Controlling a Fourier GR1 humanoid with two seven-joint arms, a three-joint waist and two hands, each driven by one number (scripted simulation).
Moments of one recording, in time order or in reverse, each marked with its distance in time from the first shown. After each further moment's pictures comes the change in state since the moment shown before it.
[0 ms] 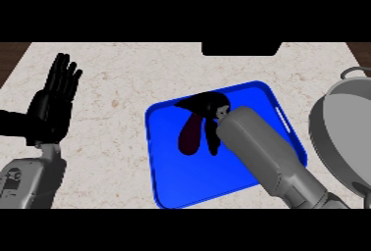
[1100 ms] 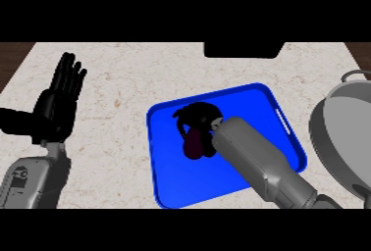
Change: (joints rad) left arm -0.011 -0.038 0.013 0.006 -0.040 -0.022 0.003; right arm 0.004 0.033 0.136 0.135 0.063 -0.215 -0.232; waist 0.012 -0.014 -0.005
